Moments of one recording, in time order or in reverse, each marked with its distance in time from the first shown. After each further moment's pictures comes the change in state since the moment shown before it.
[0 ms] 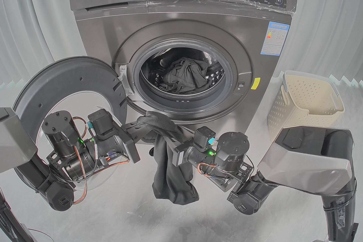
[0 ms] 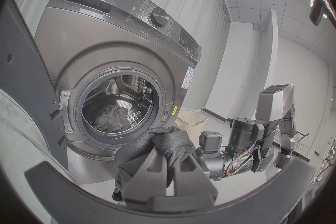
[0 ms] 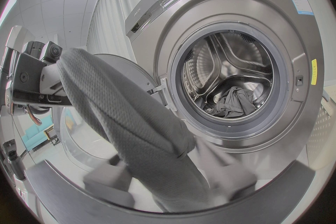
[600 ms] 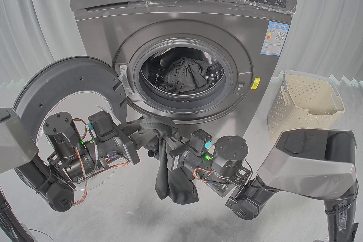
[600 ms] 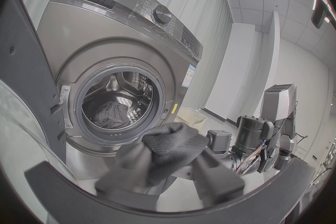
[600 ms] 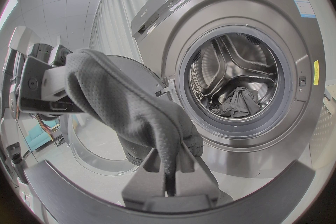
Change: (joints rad) left arm 0.003 0.007 0.010 0.001 -0.003 -0.021; right arm 0.043 -0.019 0.019 -0.010 -0.012 0.005
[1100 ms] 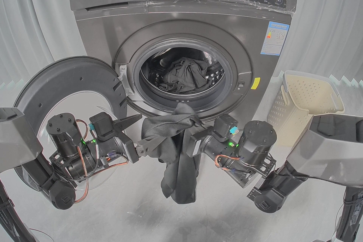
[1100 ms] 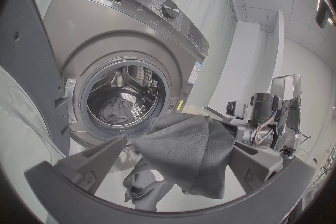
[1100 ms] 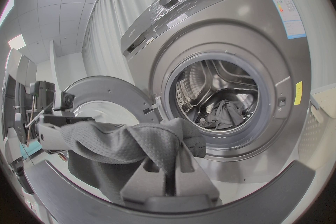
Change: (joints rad) left arm 0.027 0.037 -0.010 -0.001 0.003 -0.004; right arm -0.053 -0.156 0.126 -0.012 -0.033 0.015
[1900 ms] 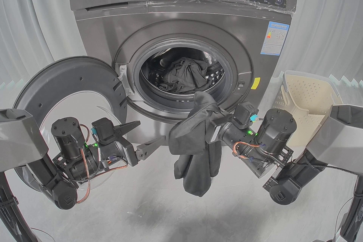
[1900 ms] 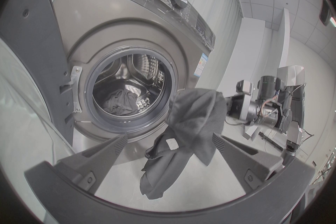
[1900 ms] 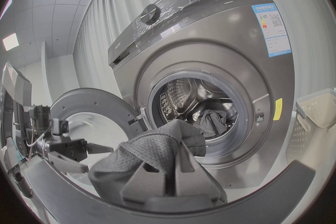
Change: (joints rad) left arm 0.027 0.050 0.010 0.000 -0.002 0.007; right arm -0.071 -0.093 0.062 -0.002 -0.025 0.001
